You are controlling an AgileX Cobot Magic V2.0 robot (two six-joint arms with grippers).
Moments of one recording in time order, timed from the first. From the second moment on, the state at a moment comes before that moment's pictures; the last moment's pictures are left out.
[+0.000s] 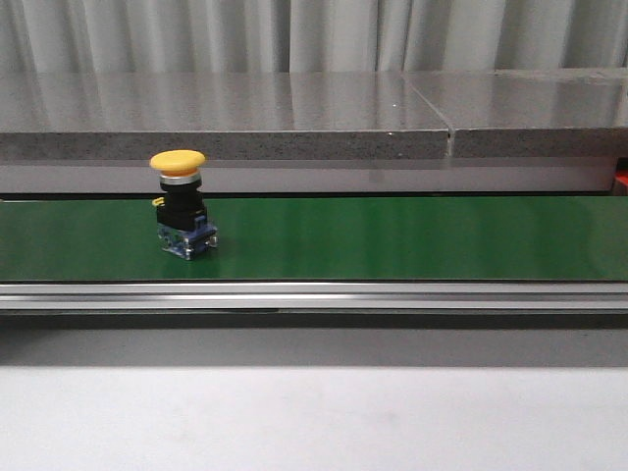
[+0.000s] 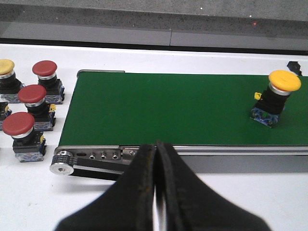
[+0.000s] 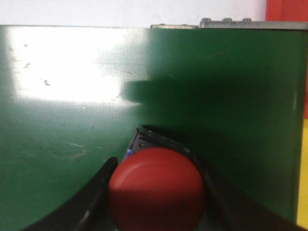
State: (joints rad) left arm -0.07 0.31 -0.44 -0.07 0.61 -0.03; right arm -0.05 1.55 -1.14 0.03 0.84 -0.01
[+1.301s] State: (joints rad) left arm -0.07 0.31 -0.44 -0.07 0.61 -0.03; right arm -0.41 2.01 -1.51 0.03 0.64 -0.01
